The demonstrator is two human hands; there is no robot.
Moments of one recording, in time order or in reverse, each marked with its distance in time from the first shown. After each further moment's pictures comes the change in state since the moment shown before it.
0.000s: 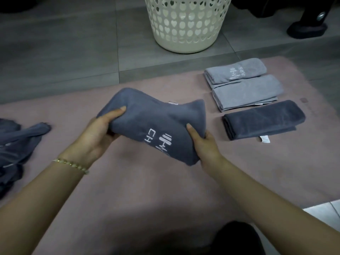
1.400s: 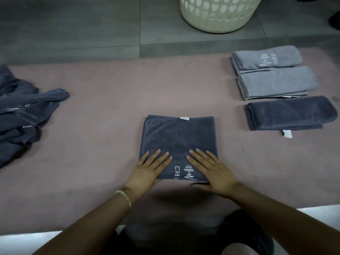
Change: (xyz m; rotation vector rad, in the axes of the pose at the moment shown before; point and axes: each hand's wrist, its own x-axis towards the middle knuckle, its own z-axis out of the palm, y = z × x) left_hand -0.041 -0.216 -0.060 1.746 -0.322 0.872; right_hand -0.004 0.133 -0.067 -1.776 -0.602 -0.926
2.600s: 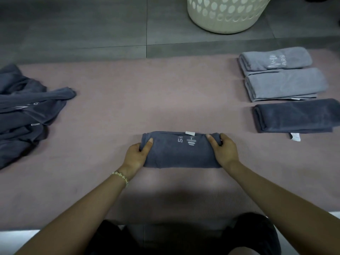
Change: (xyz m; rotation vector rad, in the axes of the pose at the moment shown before) left_hand 0.029 -0.033 -0.045 -1.233 0.077 -1.127; right_hand 0.059 0.013 -0.049 1.003 0.357 0.923
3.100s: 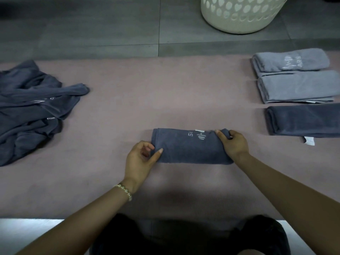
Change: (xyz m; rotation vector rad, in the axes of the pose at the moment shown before) left_hand -0.023 -0.030 -0.014 0.032 0.231 0.391; right_hand 0.022 -0.005 0.004 -0.005 -0.036 0.152
